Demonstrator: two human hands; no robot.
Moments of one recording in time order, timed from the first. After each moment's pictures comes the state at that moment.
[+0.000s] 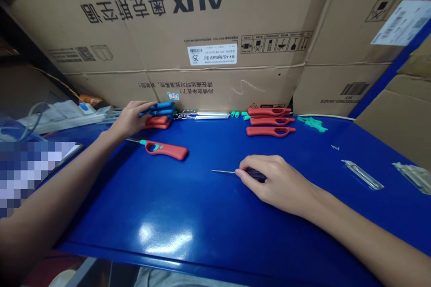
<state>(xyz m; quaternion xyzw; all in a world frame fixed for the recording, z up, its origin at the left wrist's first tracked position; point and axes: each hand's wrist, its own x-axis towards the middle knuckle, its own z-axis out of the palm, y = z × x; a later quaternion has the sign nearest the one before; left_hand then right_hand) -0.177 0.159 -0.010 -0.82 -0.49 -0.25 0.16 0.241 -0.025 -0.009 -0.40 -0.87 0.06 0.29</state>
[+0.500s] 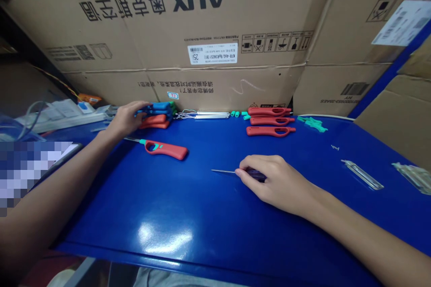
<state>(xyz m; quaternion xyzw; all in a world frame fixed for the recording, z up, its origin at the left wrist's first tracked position) -0.180 0.154 -0.009 -0.80 -0.53 -0.26 0.13 0.241 -0.025 -0.010 -0.41 -0.87 0.07 0.28</state>
